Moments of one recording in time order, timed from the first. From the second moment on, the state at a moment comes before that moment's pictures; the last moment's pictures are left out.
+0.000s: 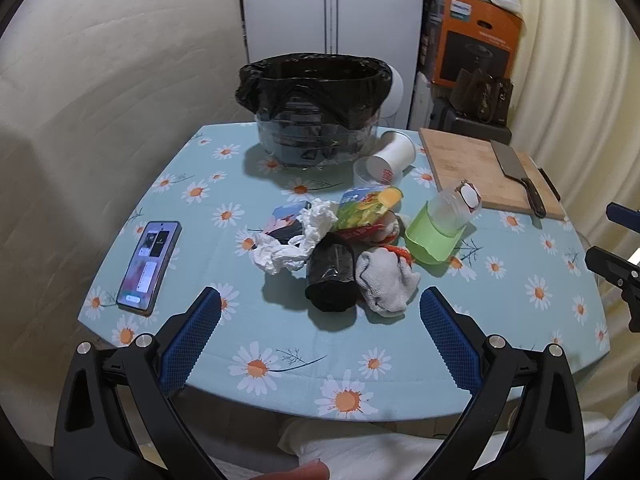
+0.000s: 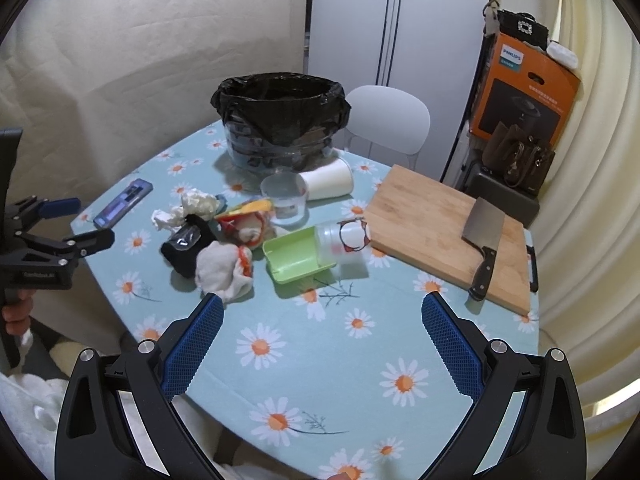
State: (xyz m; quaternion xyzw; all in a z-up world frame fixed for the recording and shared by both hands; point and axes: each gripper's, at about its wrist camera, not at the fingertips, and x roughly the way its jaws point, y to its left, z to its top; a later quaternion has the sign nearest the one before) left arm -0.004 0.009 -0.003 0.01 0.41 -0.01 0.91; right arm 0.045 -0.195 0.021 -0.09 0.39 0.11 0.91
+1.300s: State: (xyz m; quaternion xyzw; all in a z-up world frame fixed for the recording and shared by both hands) left arm 0.043 0.059 -0.016 0.00 0.45 0.02 0.89; right arm 0.119 -0.200 -0.006 -0.03 0.46 0.15 0.87
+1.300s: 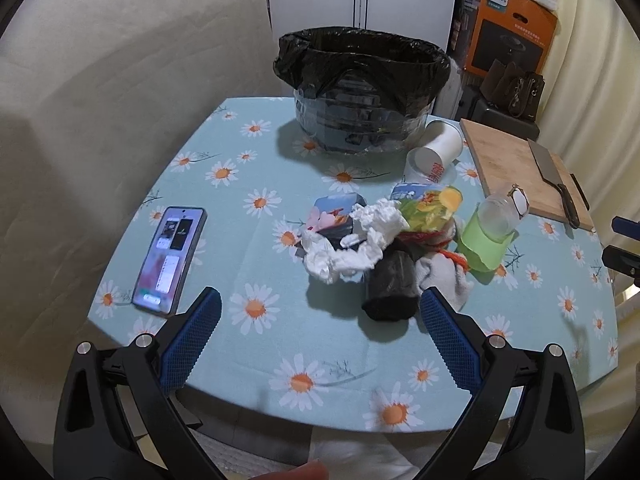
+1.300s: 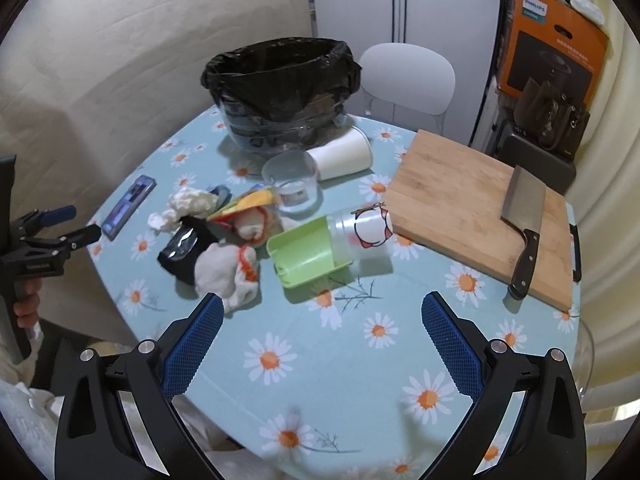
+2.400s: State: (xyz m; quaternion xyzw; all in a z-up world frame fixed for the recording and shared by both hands) left arm 0.236 0.072 -0.116 0.01 0.59 -0.09 0.80; right arm 0.240 -0.181 -0.062 -0.01 0.54 0.05 0.84
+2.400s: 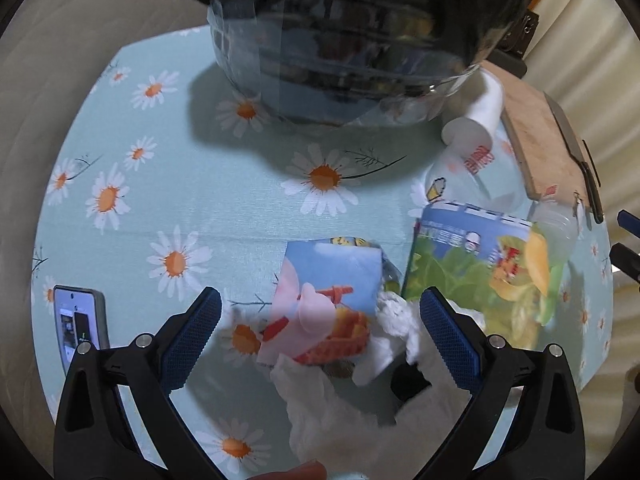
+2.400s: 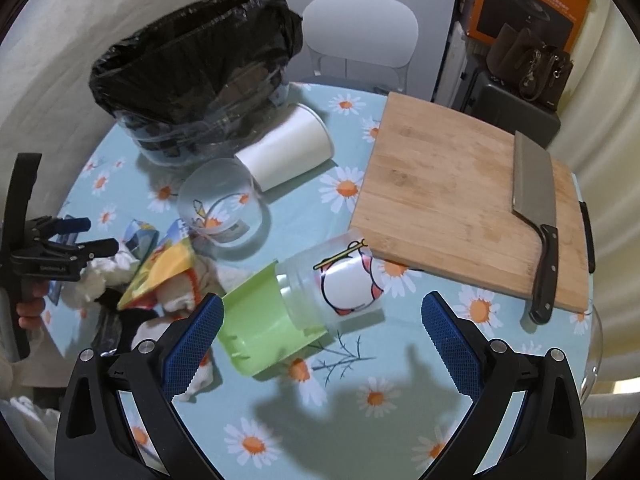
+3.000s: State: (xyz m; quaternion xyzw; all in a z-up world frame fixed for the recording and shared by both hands) left arm 0.275 0.066 -0.168 0.01 0.66 -0.10 0.75; right arm 0.270 -0.187 -0.105 0.01 0.58 0.05 0.82
